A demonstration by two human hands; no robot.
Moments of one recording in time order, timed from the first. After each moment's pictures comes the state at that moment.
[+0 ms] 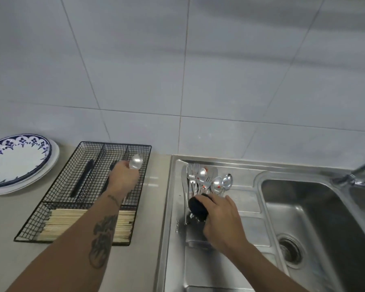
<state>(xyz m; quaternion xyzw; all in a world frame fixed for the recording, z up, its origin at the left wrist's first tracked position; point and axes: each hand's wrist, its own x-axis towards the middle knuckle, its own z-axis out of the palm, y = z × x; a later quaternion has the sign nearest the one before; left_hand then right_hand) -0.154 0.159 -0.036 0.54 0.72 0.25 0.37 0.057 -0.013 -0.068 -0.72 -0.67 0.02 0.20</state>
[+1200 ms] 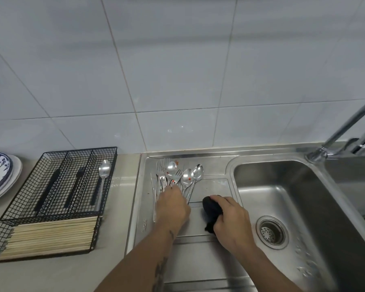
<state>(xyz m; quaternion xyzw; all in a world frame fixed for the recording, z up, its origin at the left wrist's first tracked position) 0.031 0.047 -0.091 0.76 0.61 0.03 0.21 0.154 -0.067 -0.099 -0.80 -0.50 0.13 0.29</state>
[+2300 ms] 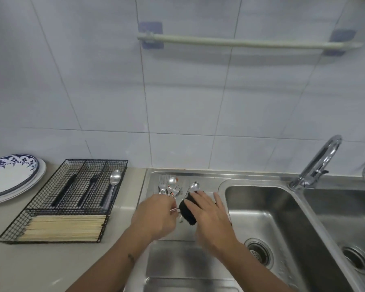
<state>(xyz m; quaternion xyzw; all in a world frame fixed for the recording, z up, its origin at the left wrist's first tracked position) -0.036 -0.007 0.011 0.85 0.49 0.10 0.14 0.126 -0.081 -0.028 -0.67 -0.72 -0.06 0.17</state>
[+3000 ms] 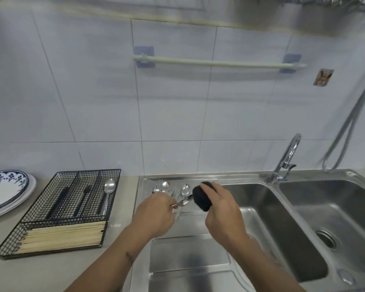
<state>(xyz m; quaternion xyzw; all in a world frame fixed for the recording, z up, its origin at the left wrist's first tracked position) -0.056 -0.031 0.032 0.88 0.43 0.13 0.19 0.108 -0.132 0.026 -0.73 -0.58 -0.06 0.36</state>
